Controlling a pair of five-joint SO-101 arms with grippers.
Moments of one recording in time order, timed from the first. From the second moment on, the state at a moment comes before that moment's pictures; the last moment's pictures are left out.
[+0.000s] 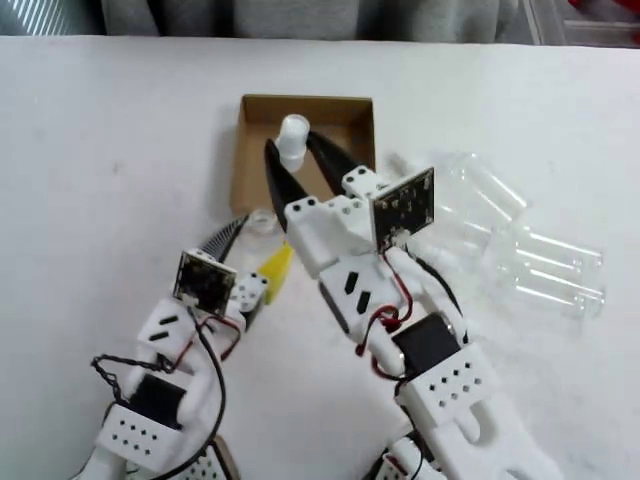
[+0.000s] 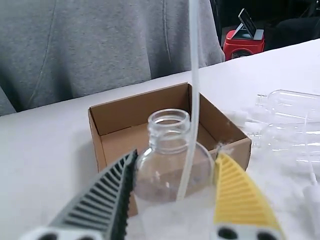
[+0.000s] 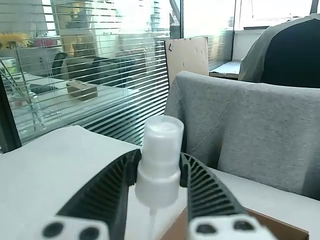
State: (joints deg) left arm 16.0 -90.2 97.7 13.6 -2.6; right arm -34.8 -54.7 53.2 6.9 -2.2
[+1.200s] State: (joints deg) left arm 16.0 -90.2 97.7 13.6 -2.6; right arm -30.9 -61.1 49.3 3.6 -2.0
